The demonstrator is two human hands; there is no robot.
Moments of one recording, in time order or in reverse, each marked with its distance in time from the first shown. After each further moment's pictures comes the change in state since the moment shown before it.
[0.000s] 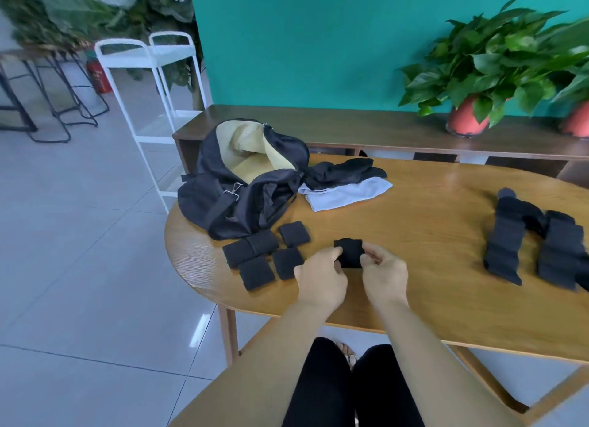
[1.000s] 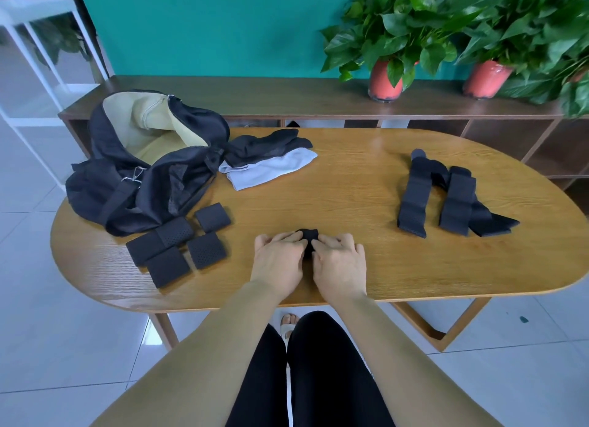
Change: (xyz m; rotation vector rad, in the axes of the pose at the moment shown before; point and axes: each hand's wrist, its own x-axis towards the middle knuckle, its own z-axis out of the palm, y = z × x) left_hand 0.015 0.018 0.060 0.487 -0.129 0.405; right_hand 0.009 0.054 -0.050 -0.961 0.162 -0.574
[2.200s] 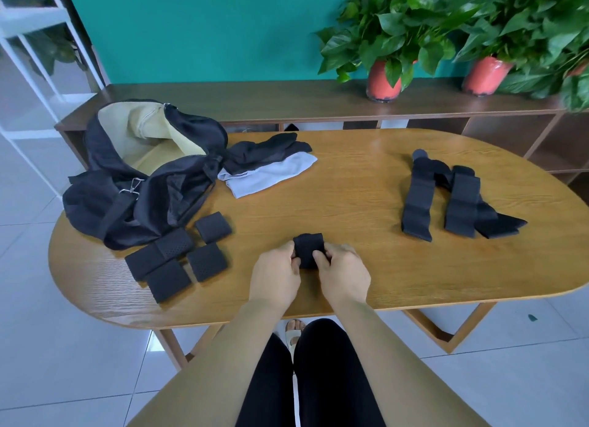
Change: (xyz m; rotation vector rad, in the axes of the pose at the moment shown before) left_hand 0.000 -0.008 0.010 -0.385 0.118 -0.177; right_hand 0.008 -0.003 0.005 0.328 -0.180 0.403
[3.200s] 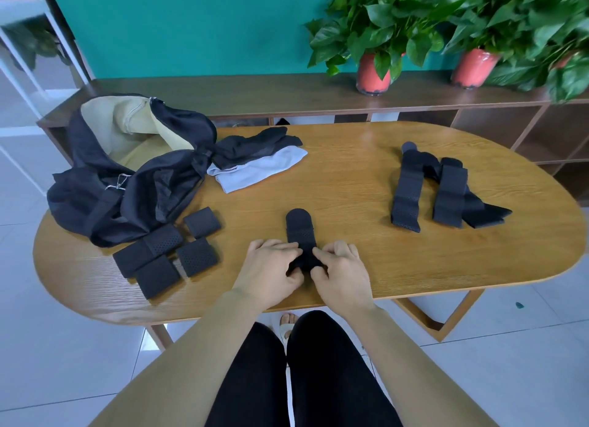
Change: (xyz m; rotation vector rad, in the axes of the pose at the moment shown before) left_hand -0.002 -0.003 -0.010 0.302 -0.189 0.314; right_hand -0.014 0.029 -0.010 -0.034 -0.057 -0.283
